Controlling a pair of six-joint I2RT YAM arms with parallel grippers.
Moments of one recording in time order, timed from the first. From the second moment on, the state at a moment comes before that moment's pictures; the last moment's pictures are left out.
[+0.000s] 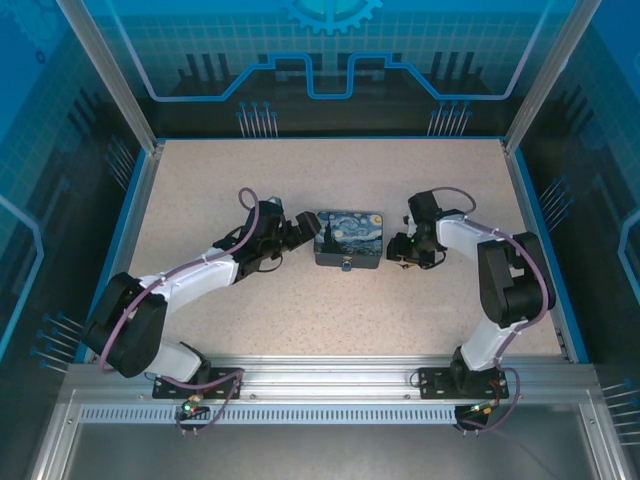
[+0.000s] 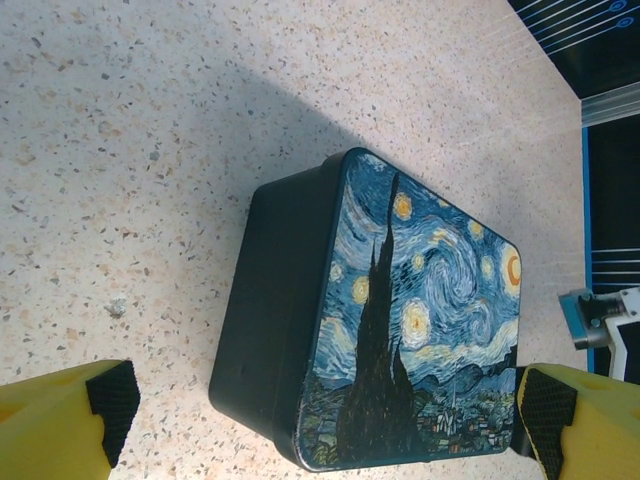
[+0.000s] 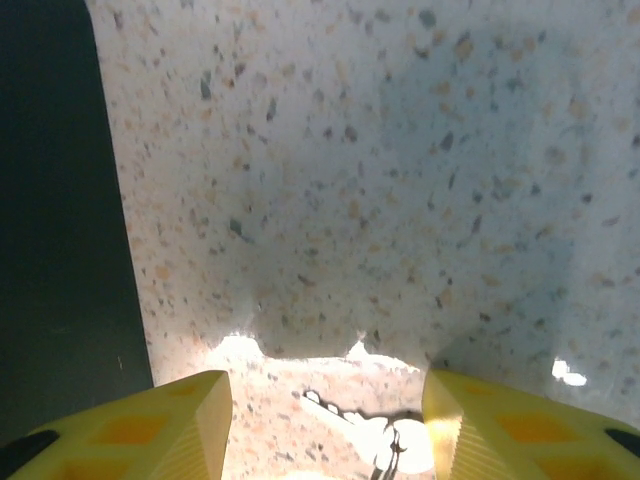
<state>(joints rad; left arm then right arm) -0.50 1.44 0.80 -0.01 0.06 -0.98 0.21 1.71 0.98 -0.60 -0.20 0.38</state>
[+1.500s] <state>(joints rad) -0.50 1.48 0.80 0.06 0.07 -0.98 0.35 1.76 1.04 -0.77 0.04 0.42</state>
